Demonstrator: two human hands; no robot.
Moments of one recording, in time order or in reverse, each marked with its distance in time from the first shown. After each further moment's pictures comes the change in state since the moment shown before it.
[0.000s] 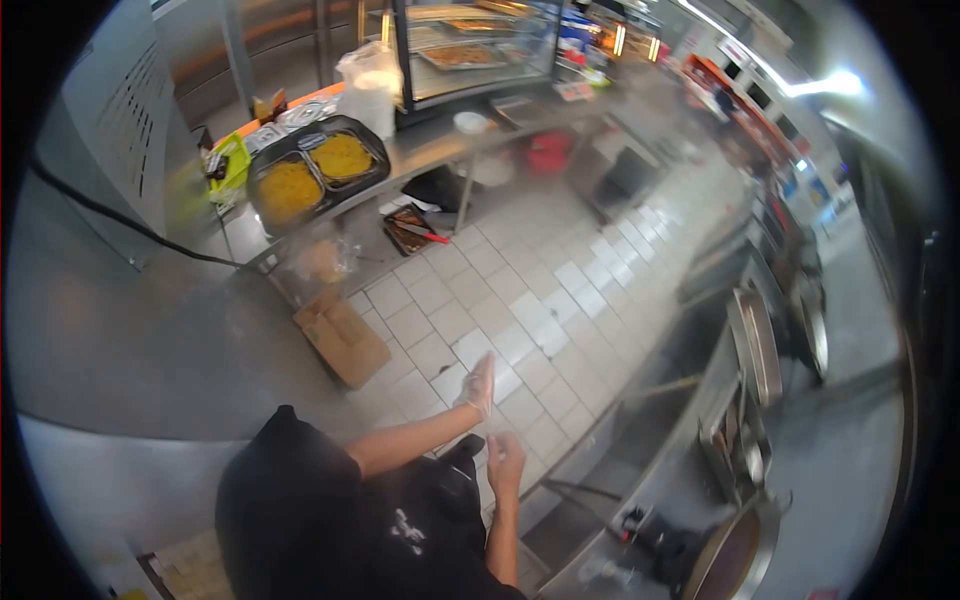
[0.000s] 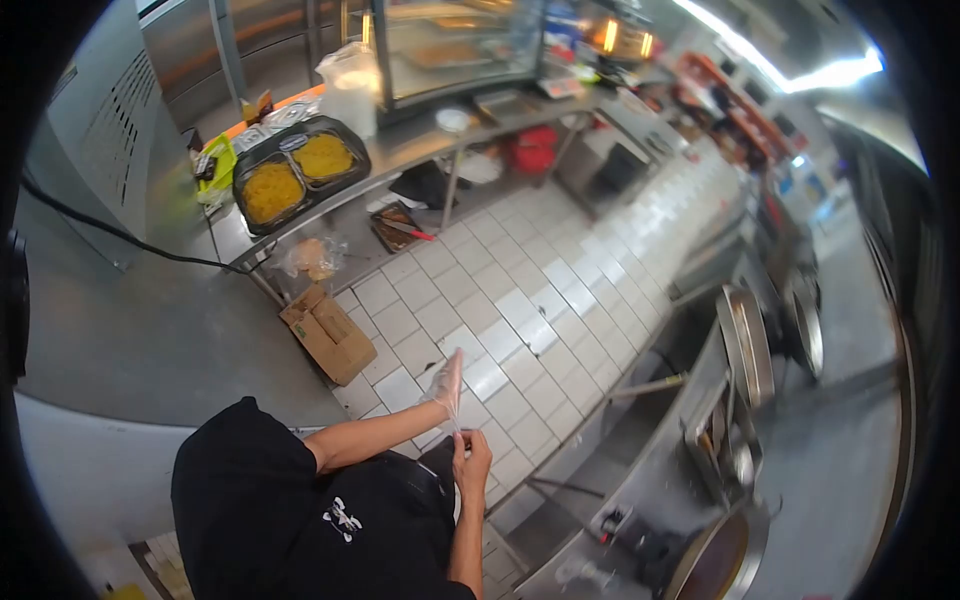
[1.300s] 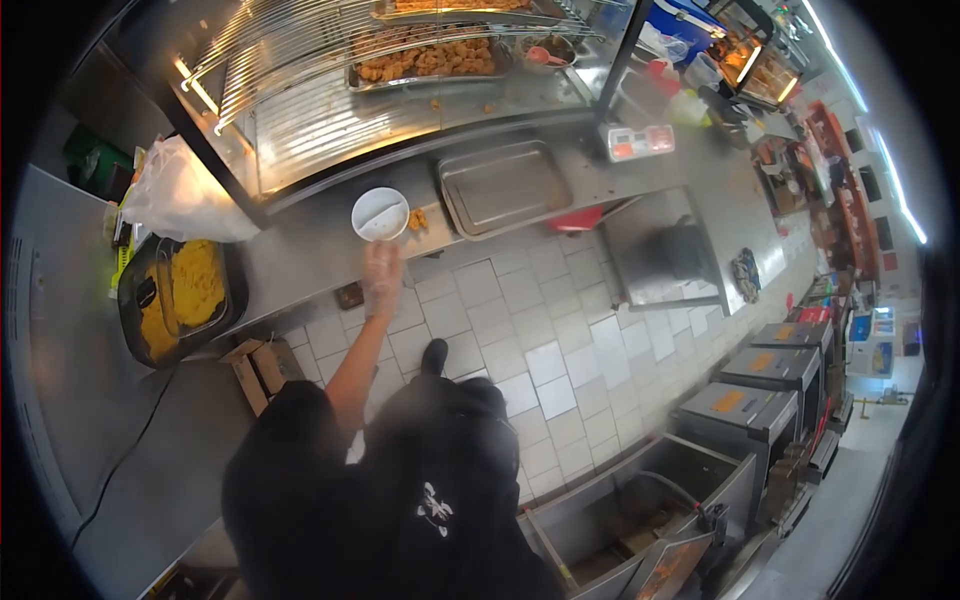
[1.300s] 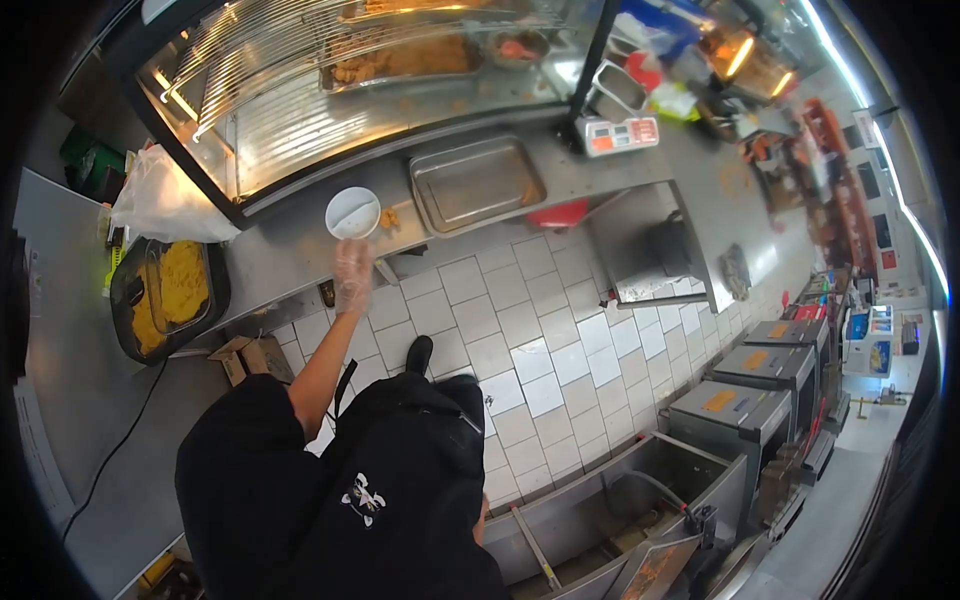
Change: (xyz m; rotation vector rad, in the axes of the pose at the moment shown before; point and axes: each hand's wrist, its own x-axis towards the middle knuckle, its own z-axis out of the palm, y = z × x) left_hand 0.650 0.354 0.078 0.386 0.763 0.535; right_hand 0.645 0.302 -0.090 0.111 -0.232 0.763
